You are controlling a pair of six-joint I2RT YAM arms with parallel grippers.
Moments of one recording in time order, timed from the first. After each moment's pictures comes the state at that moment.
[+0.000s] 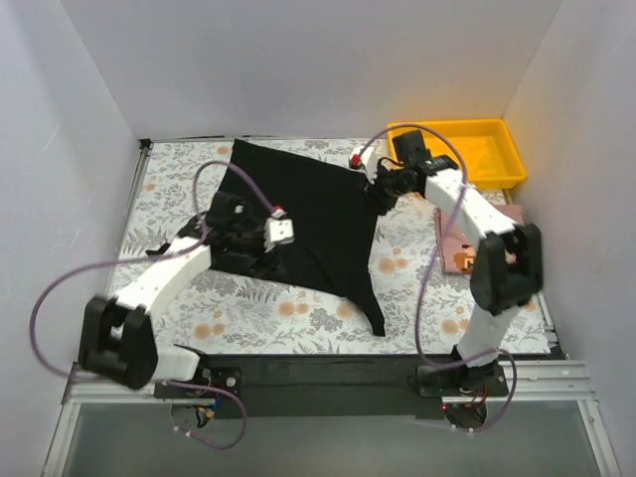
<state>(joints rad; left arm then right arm) -0.19 1.19 0.84 -0.57 0.83 0.94 0.38 1.66 1.44 -0.72 -0.57 -0.68</state>
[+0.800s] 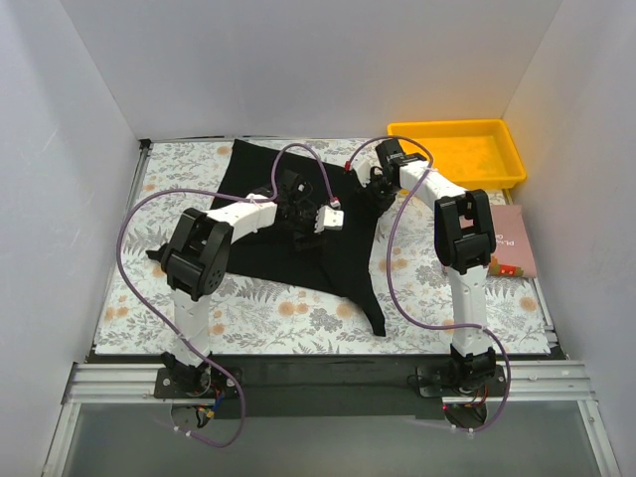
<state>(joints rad) -0.50 2.04 1.42 -0.44 0.68 1.06 0.33 2.26 1.82 -0.75 -0.34 -0.58</state>
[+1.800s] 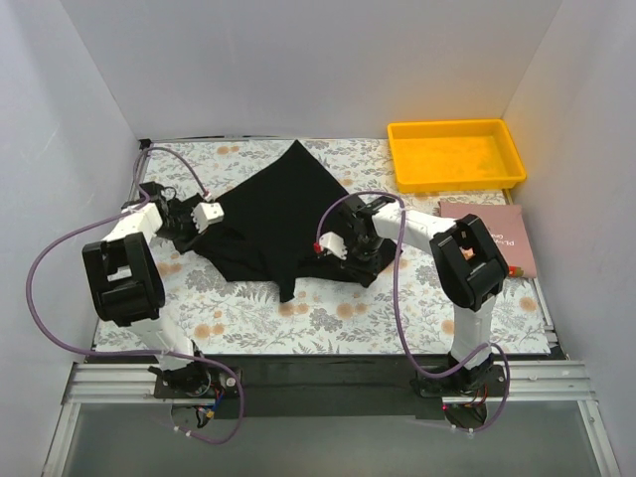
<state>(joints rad) 0.22 1.72 1.18 -0.76 0.58 1.30 0.63 1.93 1.33 -0.91 -0.27 -0.76</state>
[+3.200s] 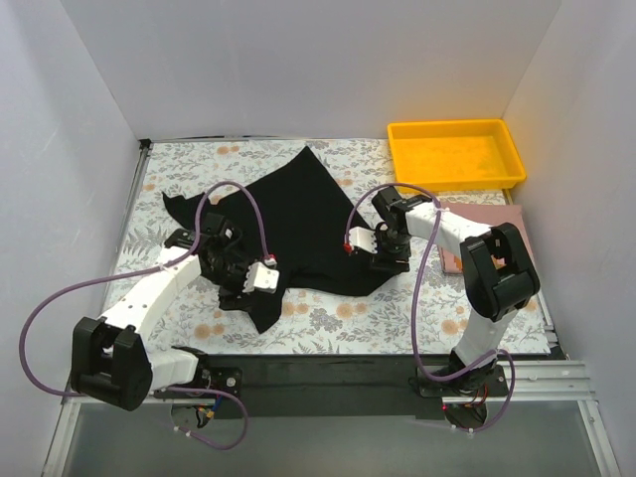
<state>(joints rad) -0.27 1.23 0.90 -1.11 0.64 1.40 0.49 1.77 1.18 -0.86 -0.14 -1.10</state>
